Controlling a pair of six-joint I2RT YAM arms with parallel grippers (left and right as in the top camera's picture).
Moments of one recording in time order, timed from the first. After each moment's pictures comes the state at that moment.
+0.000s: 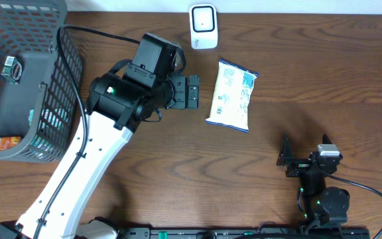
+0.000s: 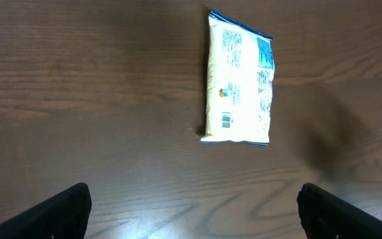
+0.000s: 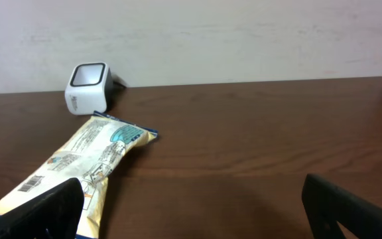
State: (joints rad) left arm -0.49 1.48 1.61 -1.08 0.06 -0.41; right arm 0.05 0.02 0.01 -0.07 0.03 0.07
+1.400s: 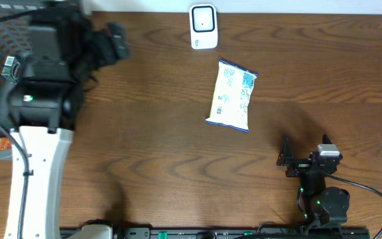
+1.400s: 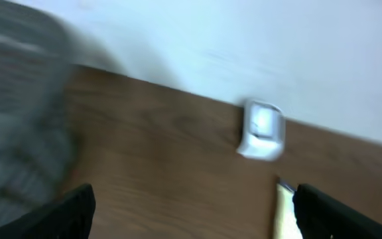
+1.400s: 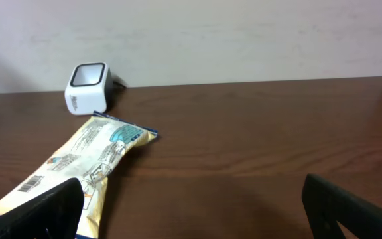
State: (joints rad) left arm -0.04 1.37 1.61 -0.77 0.01 -0.33; right arm 0.05 0.02 0.01 -0.07 0.03 0.07
